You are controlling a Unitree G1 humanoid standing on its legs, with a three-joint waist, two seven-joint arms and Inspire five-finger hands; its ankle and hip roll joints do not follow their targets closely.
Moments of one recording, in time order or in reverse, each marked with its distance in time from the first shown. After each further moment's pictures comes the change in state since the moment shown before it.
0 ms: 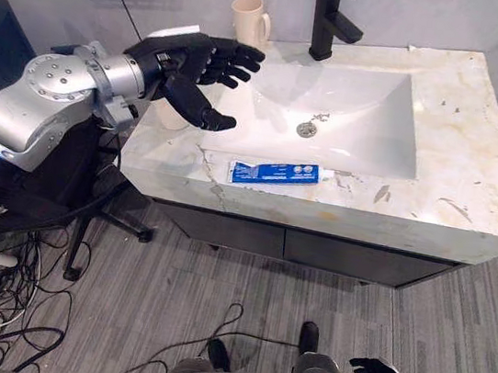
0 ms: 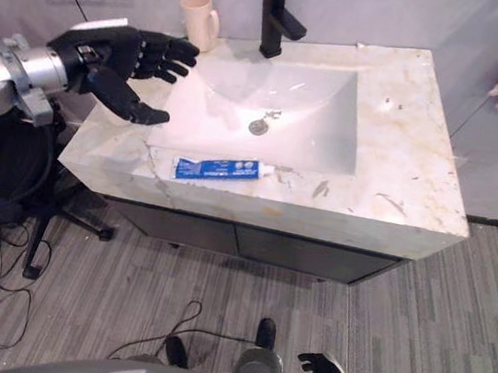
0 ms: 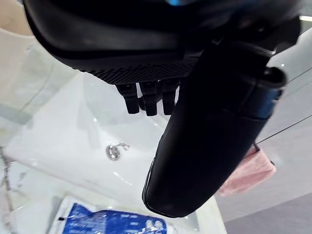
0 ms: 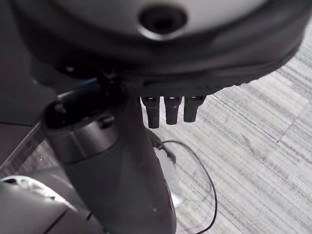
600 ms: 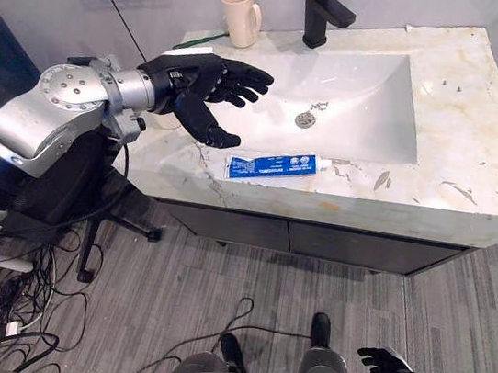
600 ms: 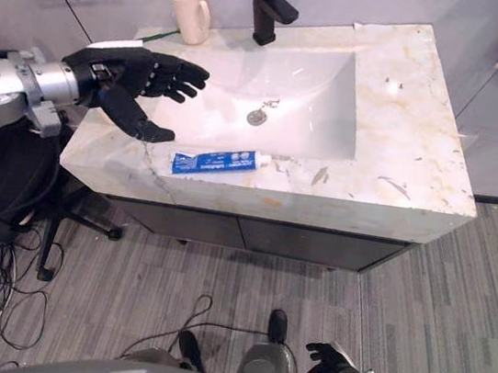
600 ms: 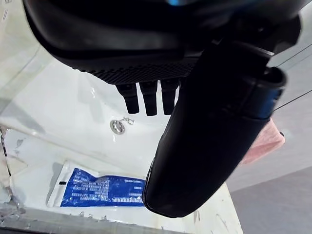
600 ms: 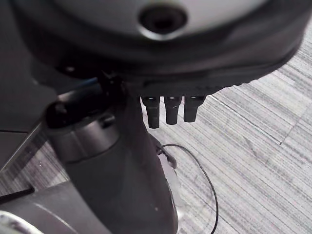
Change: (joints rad) left arm -0.003 0.001 -0.032 -0.045 0.000 0.022 -0.056; right arm -0.047 -0.046 -0.001 0.002 -0.002 0.003 -0.006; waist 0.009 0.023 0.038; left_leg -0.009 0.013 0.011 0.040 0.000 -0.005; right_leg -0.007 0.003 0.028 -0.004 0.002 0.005
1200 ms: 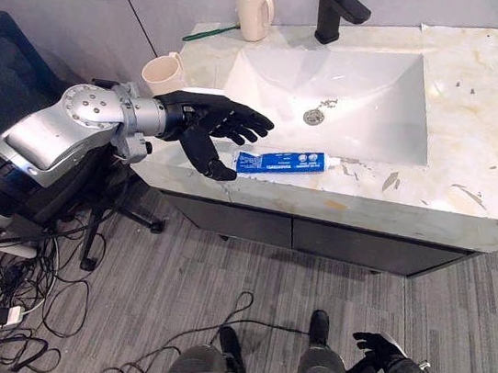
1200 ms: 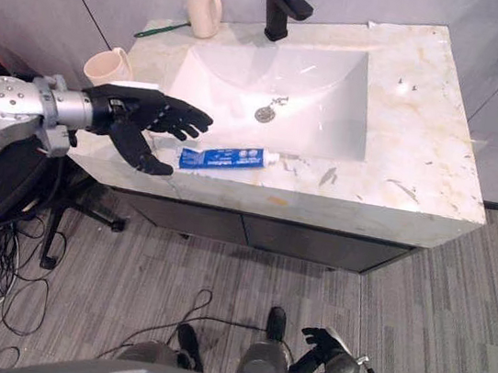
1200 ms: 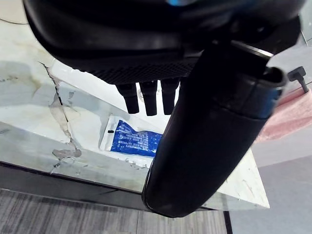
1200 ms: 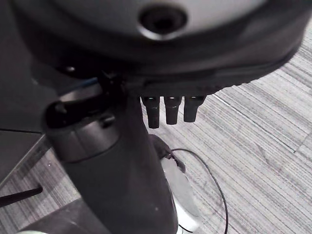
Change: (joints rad) left arm 0.004 0.002 -0.111 -0.018 0.049 0.021 -0.044; right arm -0.034 0.019 0.000 0.012 0.002 -0.001 -0.016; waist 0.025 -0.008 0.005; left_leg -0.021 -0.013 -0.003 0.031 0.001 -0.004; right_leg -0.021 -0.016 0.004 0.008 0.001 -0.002
